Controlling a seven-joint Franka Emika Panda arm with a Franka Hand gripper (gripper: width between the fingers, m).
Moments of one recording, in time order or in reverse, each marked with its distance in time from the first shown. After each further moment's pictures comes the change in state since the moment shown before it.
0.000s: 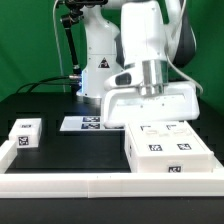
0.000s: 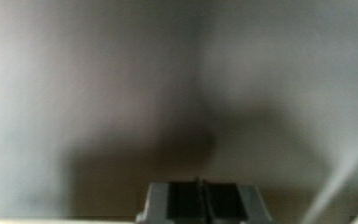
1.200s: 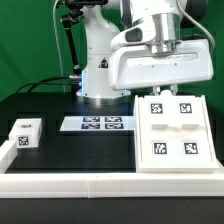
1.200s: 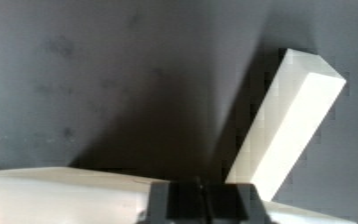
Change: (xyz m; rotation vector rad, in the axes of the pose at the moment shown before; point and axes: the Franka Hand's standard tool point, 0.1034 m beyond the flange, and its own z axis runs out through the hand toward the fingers) arm 0.041 -0.013 -0.051 0.031 -0.035 -0.035
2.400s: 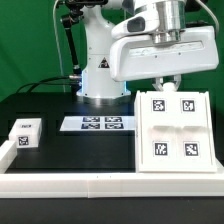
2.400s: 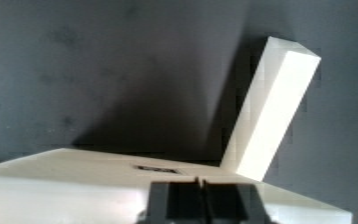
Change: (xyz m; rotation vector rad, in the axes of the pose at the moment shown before) arm 0.016 0.000 -0.016 0.031 -0.089 0.015
